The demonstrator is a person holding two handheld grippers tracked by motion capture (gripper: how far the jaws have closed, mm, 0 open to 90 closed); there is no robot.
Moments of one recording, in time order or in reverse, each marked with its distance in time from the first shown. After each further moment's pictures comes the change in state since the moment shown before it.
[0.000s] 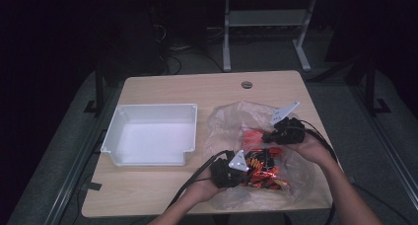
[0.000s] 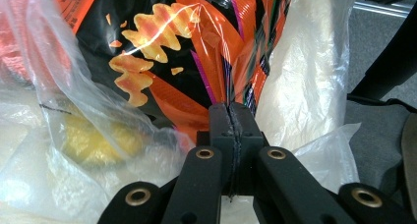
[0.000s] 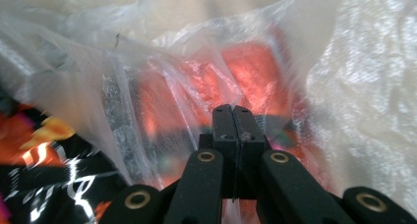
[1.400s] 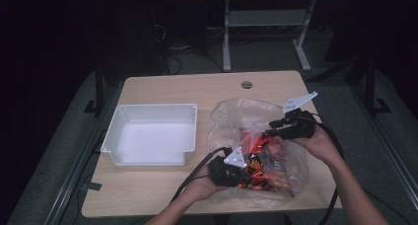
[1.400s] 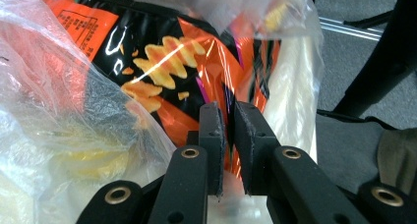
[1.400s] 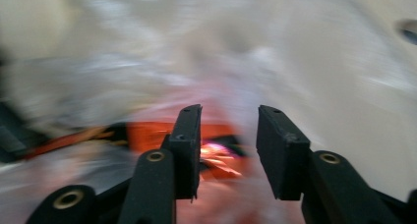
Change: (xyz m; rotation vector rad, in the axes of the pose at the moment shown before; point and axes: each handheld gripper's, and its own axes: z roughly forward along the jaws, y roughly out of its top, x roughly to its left) left arm 0.005 0.004 -0.008 -0.076 -0.044 -0.027; right arm -0.001 0.005 -0.037 -0.125 -0.025 0.118
